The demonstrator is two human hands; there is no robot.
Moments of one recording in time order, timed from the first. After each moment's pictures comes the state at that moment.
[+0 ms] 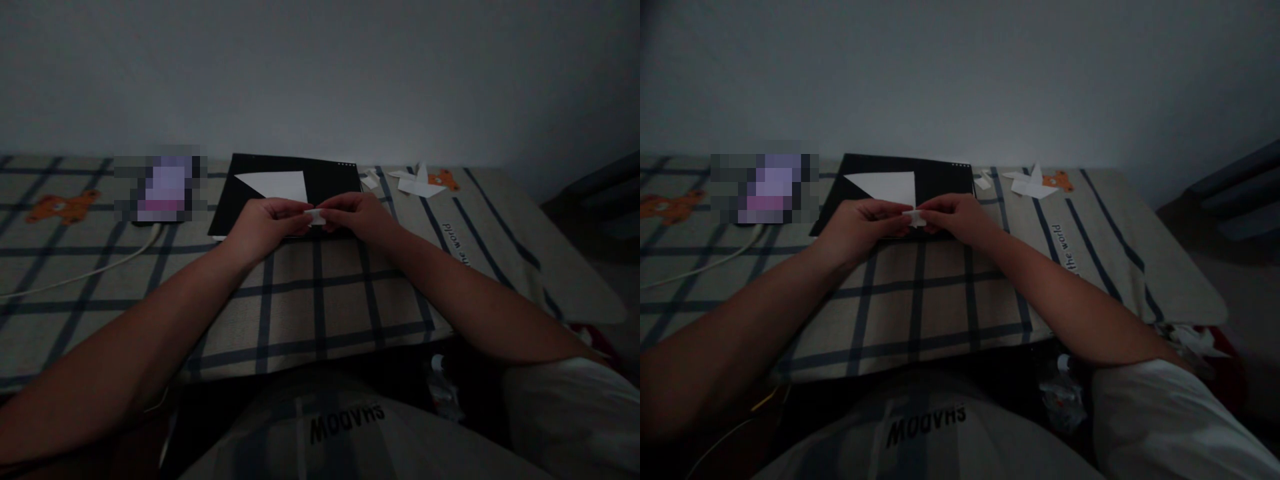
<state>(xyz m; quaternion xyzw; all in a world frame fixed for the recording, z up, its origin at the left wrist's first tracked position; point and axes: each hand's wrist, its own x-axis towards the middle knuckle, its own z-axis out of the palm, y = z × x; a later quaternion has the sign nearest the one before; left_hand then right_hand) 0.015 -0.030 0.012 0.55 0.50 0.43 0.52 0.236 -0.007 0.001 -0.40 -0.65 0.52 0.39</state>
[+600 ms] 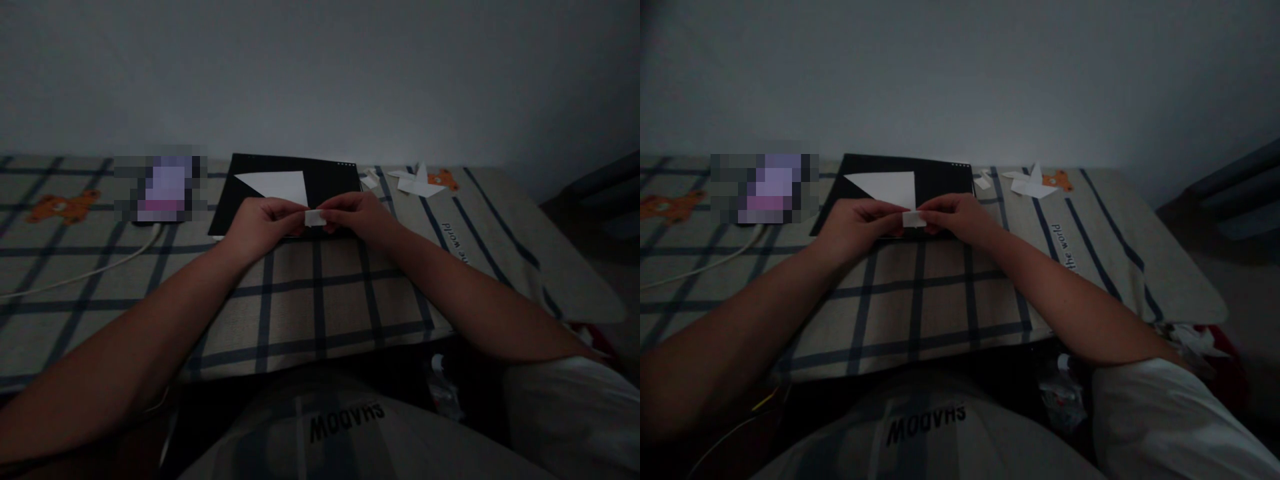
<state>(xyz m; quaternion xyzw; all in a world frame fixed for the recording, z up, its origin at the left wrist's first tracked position) 0.007 -0.030 0.016 0.60 0.52 0.40 0.46 0.237 -0.006 0.003 -0.40 -0.64 0.54 0.38</state>
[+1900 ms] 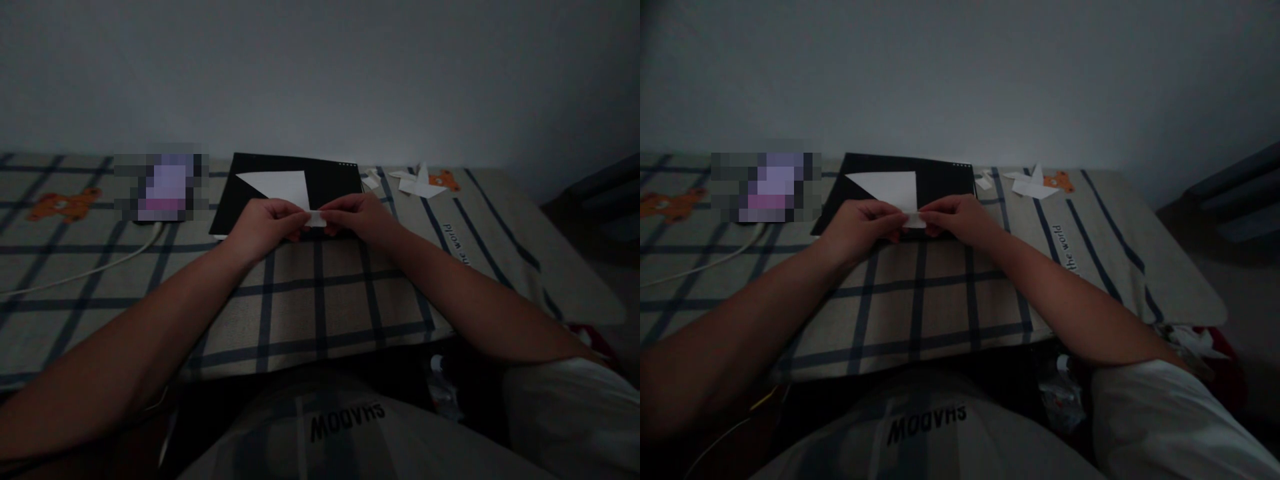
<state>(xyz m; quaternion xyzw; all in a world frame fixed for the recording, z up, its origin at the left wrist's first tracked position) 0.010 -0.027 0.010 0.58 0.52 0.40 0.48 0.235 -0.011 0.007 -0.41 -0.63 0.54 0.37</state>
